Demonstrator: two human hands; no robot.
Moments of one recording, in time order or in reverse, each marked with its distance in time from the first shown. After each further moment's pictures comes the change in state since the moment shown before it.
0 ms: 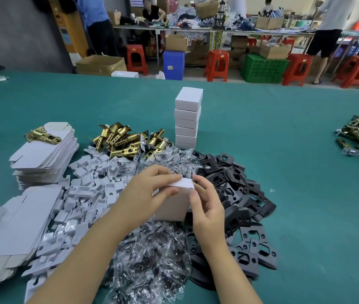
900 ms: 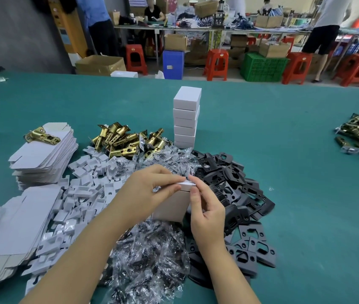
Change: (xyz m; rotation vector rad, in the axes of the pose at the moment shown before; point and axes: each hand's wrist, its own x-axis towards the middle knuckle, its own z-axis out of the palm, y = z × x) left_hand 0.005 0.005 -0.003 -0.043 -0.013 0.055; right_hand -0.001 -0.001 0.000 -0.194 0.081 -0.145
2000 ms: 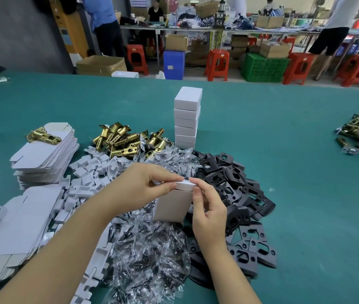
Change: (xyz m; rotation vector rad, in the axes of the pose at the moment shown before) left_hand 0.013 -0.004 -0.025 -0.009 -0.237 -0.077; right_hand 0.002 0.002 0.000 0.008 0.034 -0.028
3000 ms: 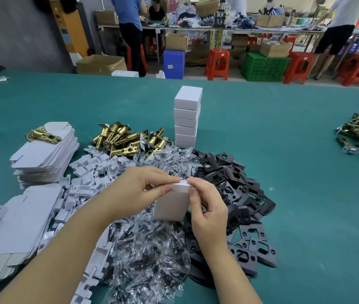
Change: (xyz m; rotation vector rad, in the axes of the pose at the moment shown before) left_hand -0.012 0.000 0.002 0.057 0.039 0.010; right_hand 0.002 -0.005 -0.004 -0.032 -0.025 -0.162
